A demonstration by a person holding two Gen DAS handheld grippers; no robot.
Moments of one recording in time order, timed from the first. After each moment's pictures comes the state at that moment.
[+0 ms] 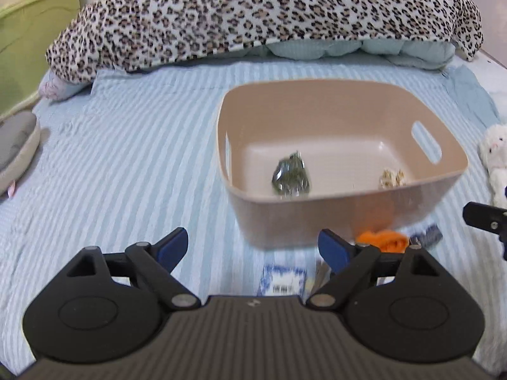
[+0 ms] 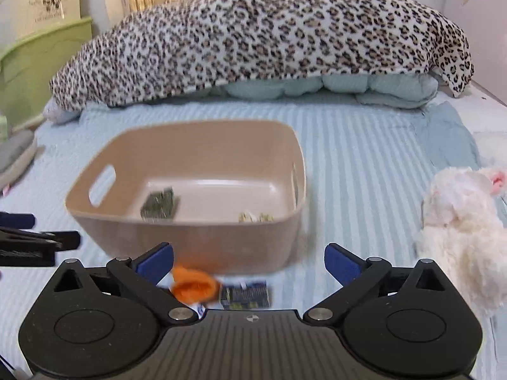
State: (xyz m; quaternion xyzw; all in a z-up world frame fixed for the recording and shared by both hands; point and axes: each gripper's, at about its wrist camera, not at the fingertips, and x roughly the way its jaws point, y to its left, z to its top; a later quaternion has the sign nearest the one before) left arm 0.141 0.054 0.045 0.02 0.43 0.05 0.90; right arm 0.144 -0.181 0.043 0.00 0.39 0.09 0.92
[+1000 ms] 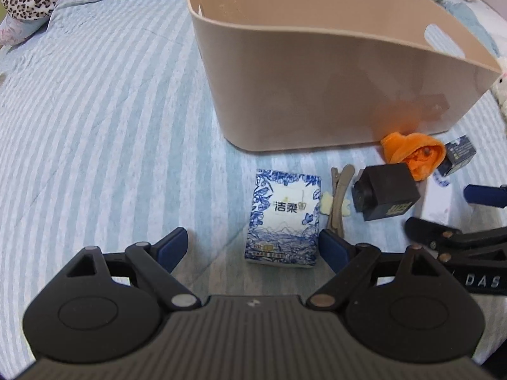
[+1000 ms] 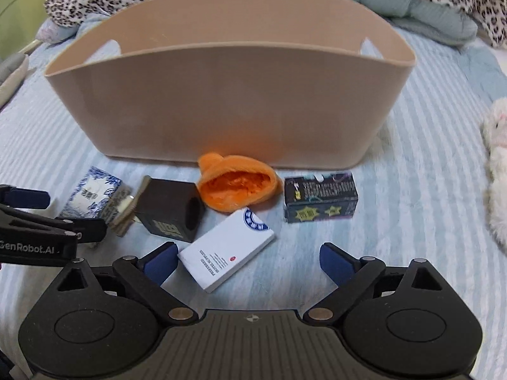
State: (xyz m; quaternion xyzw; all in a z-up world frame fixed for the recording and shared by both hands) left arm 0.153 0.070 -0.047 0.02 0.54 0.01 0.84; right arm 0.152 -0.111 -0.051 -0.03 0.51 0.09 0.86
